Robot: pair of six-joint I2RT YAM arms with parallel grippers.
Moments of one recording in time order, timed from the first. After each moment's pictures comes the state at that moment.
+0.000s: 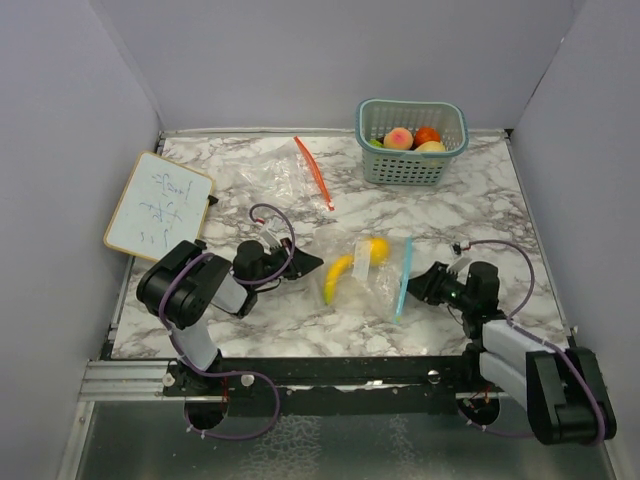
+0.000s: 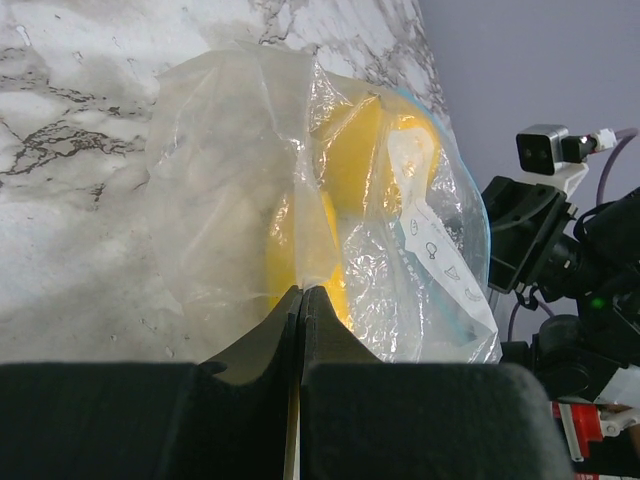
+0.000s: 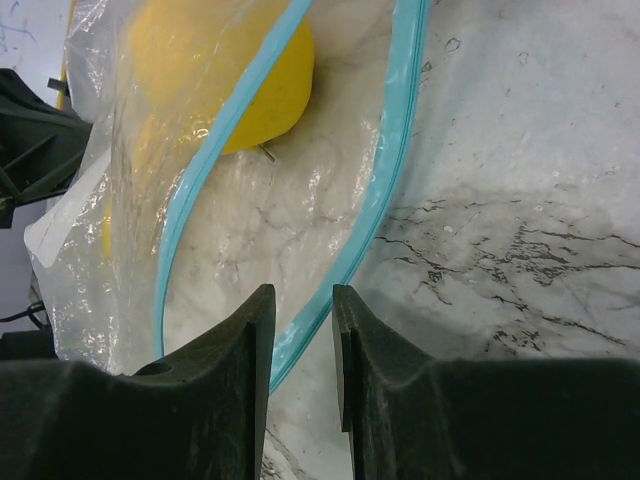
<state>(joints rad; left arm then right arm) -0.47 1.74 0.31 1.21 0.47 -0.91 0.06 0.94 0.03 0.45 -0.60 0.57</state>
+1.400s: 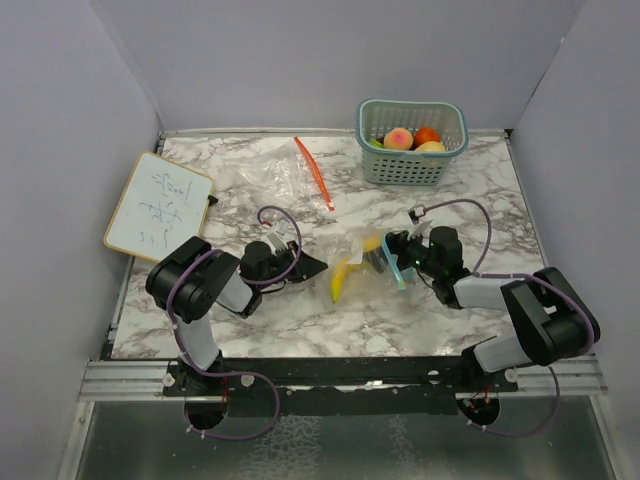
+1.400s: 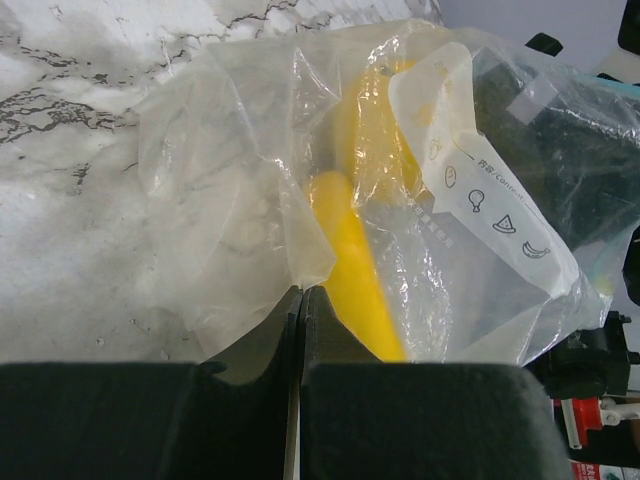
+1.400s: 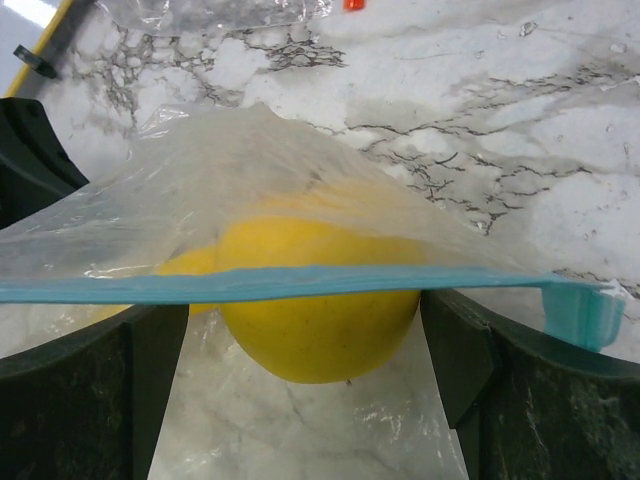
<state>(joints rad) -0.51 1.80 0.34 1.20 0.46 -0.91 0.36 1.42 0.34 0.75 -0.40 0.37</state>
